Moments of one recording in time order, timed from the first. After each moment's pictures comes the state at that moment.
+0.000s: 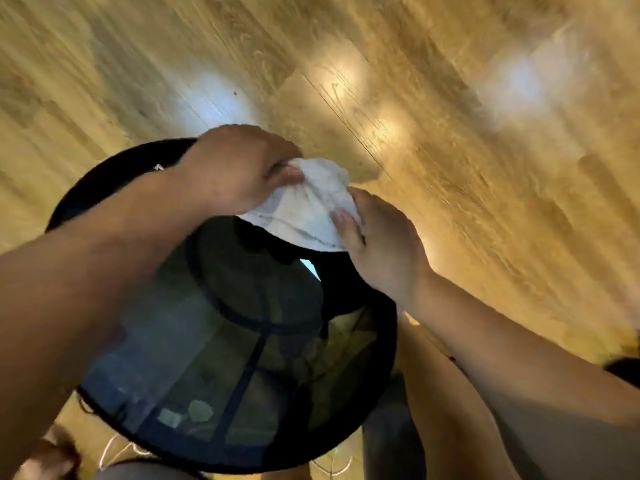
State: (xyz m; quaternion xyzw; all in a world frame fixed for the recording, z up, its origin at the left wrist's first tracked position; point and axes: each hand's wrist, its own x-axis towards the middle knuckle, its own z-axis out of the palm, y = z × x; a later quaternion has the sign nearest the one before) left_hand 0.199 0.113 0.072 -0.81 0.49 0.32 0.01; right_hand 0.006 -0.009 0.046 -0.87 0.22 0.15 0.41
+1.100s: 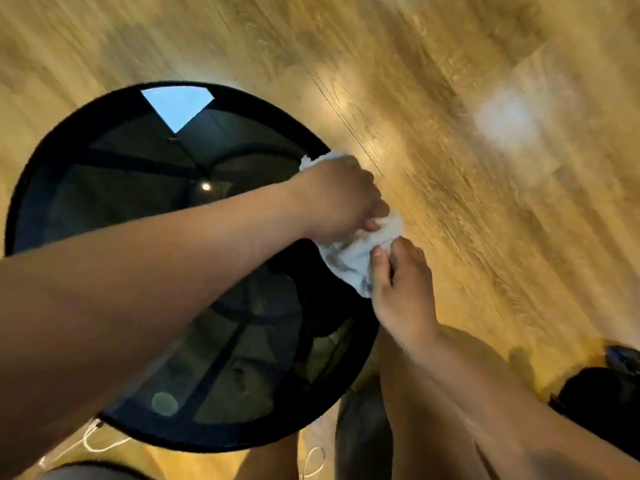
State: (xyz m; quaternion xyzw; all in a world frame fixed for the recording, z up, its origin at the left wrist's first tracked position) left_hand 0.083 0.070 0.064 -0.65 0.69 0.29 0.10; right_hand -0.100 0.016 0.047 -0.84 0.32 0.08 0.42
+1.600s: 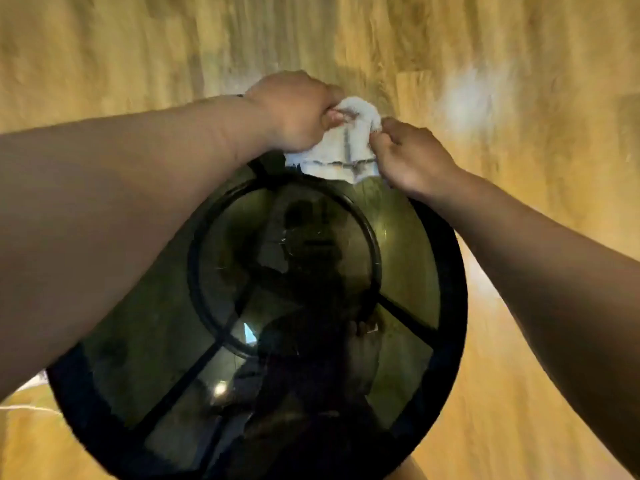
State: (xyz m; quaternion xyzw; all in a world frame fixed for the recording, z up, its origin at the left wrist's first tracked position) left_hand 0.244 0.267 0.054 -0.95 0.22 0.21 -0.08; right_hand 0.201 0.074 0.046 -0.94 -0.04 0.24 0.26
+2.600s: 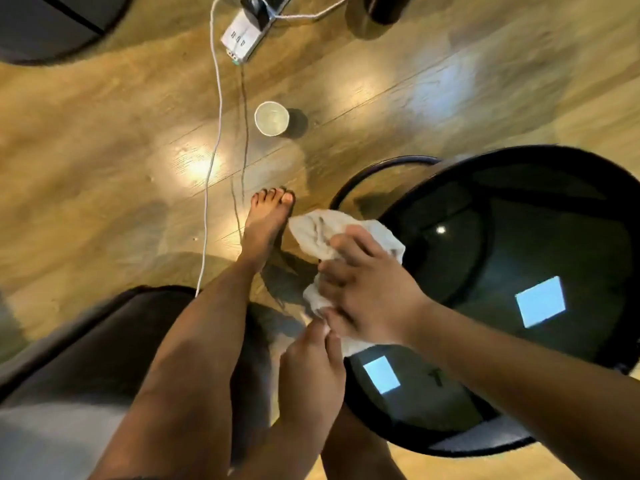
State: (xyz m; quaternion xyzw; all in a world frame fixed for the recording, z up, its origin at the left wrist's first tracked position) left_hand -0.265 0.320 0.099 -0.58 -0.67 0.06 -0.46; right_hand -0.114 0.384 0.070 -0.42 -0.84 0.31 -0.17
